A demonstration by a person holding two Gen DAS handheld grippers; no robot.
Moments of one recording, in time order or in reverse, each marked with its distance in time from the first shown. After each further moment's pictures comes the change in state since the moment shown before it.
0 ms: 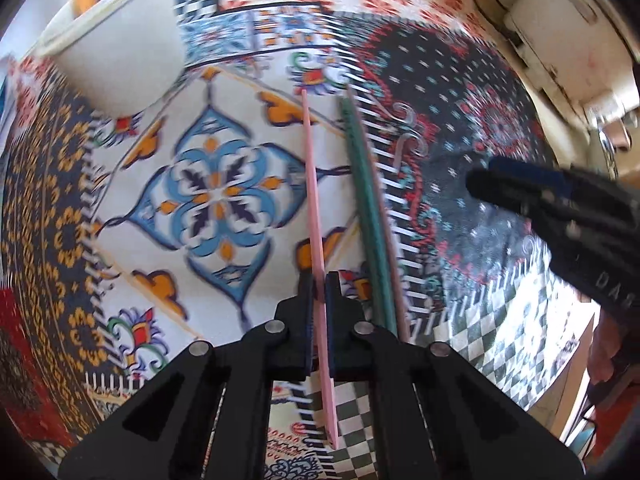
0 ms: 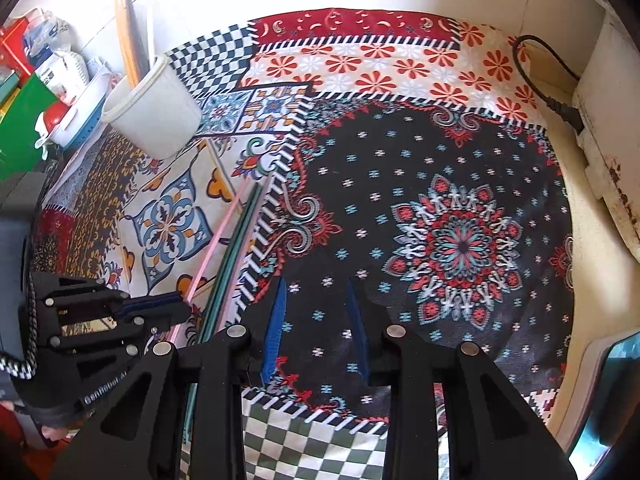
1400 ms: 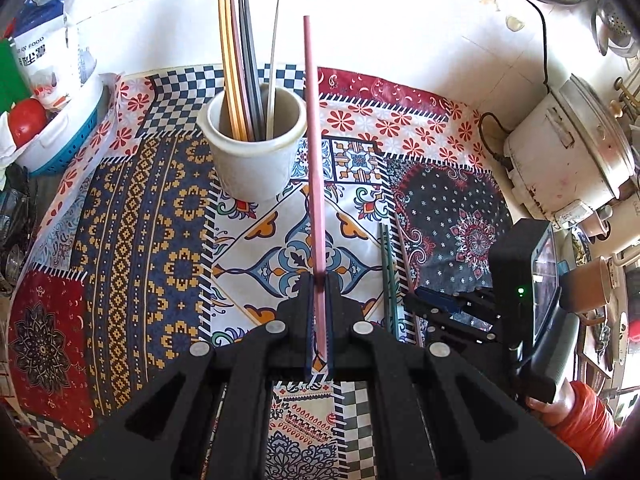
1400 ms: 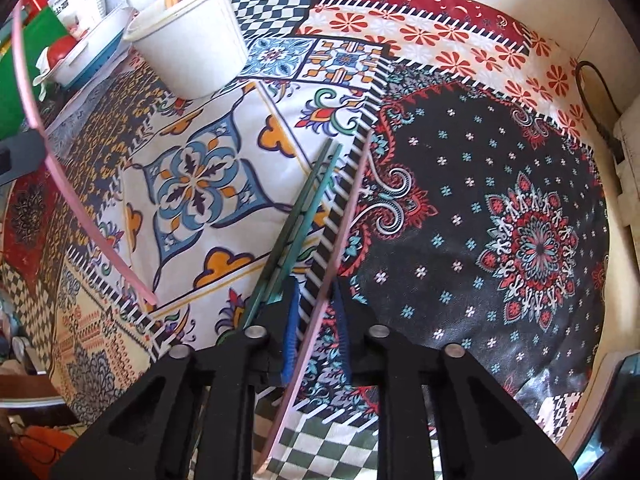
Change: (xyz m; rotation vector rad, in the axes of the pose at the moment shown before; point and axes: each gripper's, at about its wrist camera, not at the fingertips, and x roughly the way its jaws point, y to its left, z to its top) left arm -0.112 0.042 0.001 -0.139 -0.314 0.005; right arm 0.043 0.054 -0.009 -0.116 0.087 -0.068
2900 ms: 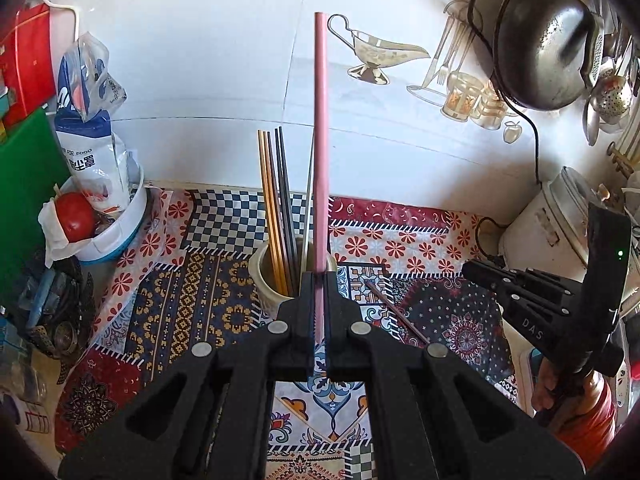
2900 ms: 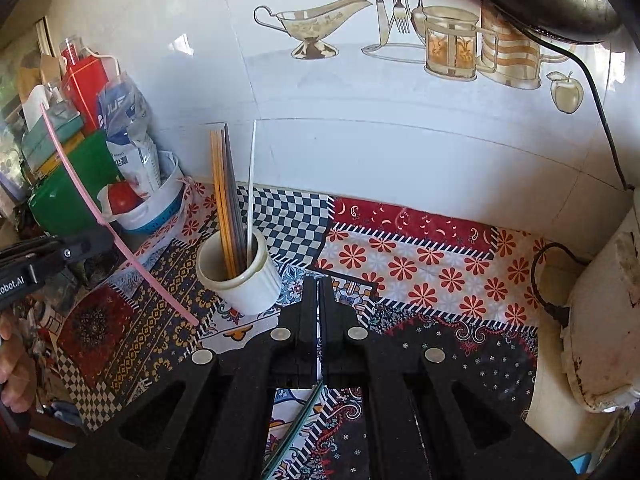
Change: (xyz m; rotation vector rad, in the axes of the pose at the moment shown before) left arm -0.085 0.018 0.066 -0.023 -0.272 0.042; right arm -0.145 -0.010 0.086 -0.052 -0.436 0.080
